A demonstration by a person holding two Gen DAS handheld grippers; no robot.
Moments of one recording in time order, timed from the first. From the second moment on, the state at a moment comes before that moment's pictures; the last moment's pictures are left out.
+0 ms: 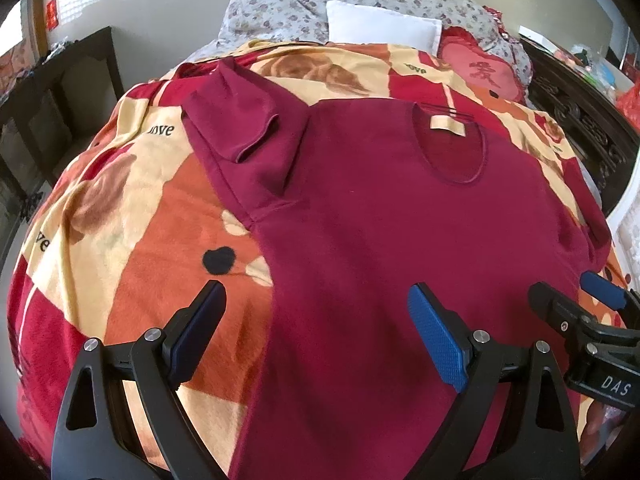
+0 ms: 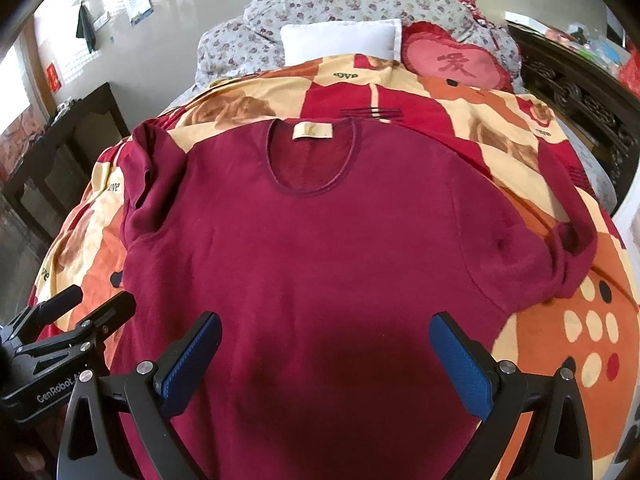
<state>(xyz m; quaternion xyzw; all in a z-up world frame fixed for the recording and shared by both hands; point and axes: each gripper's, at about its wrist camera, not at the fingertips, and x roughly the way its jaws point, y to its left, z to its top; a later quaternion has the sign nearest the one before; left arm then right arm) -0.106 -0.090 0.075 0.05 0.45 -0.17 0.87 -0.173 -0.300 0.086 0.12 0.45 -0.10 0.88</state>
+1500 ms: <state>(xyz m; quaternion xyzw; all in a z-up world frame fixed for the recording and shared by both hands) -0.015 -0.004 0.027 0.00 0.49 -0.06 0.87 0.057 -0.177 0.093 0.12 0.40 0.18 0.89</state>
